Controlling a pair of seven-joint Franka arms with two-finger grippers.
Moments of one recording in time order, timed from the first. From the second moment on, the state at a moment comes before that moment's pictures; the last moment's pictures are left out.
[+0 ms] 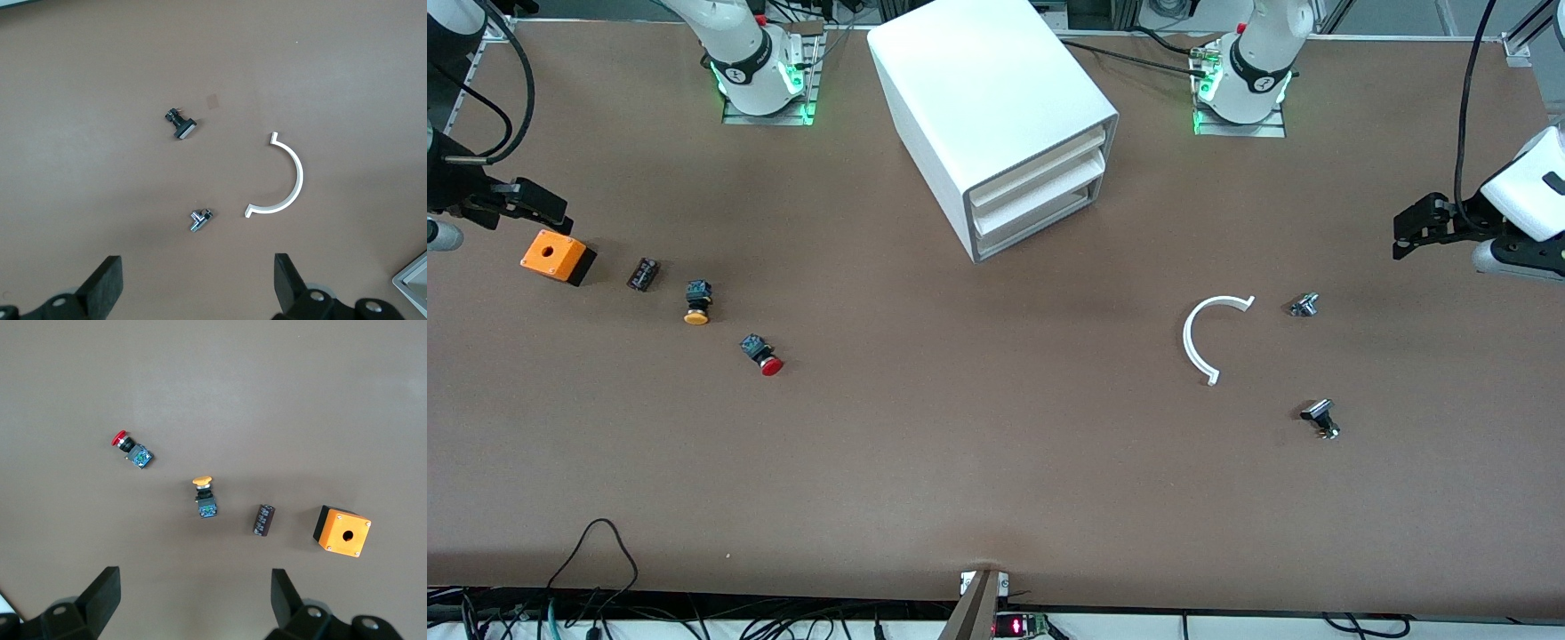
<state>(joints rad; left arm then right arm) 0.16 0.07 -0.18 -1.57 0.05 1.66 0.16 0.03 -0.04 -0.11 -1.76 -0.04 1.70 -0.01</state>
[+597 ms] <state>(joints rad) 0.16 0.07 -0.18 -1.57 0.05 1.66 0.16 0.03 -0.03 -0.11 -1.76 -0.04 1.70 -0.01</state>
